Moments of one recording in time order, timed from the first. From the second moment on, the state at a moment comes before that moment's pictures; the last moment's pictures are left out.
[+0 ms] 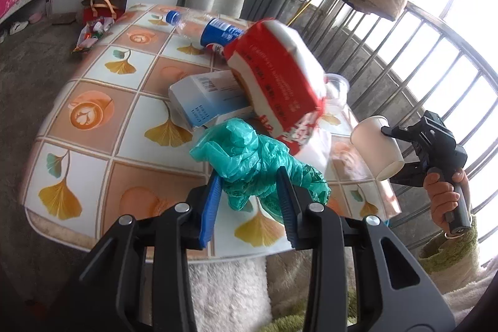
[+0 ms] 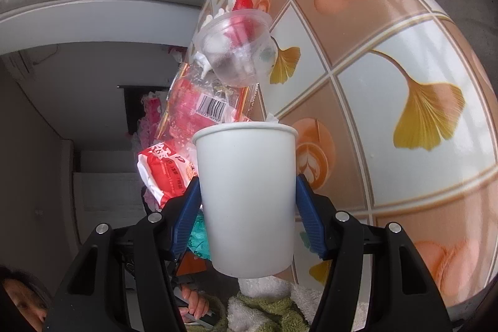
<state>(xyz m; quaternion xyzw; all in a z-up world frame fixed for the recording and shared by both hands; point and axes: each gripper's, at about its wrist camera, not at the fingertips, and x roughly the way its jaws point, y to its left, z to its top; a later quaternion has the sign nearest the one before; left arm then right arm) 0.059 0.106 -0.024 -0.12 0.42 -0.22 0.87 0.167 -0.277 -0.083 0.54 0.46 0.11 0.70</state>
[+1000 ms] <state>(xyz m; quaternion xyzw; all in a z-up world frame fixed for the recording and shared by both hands) 0.093 -0.443 -0.075 0.17 0.54 -0.52 0.64 -0.098 -0.546 -0.132 0.62 0.18 -0.28 0.71</state>
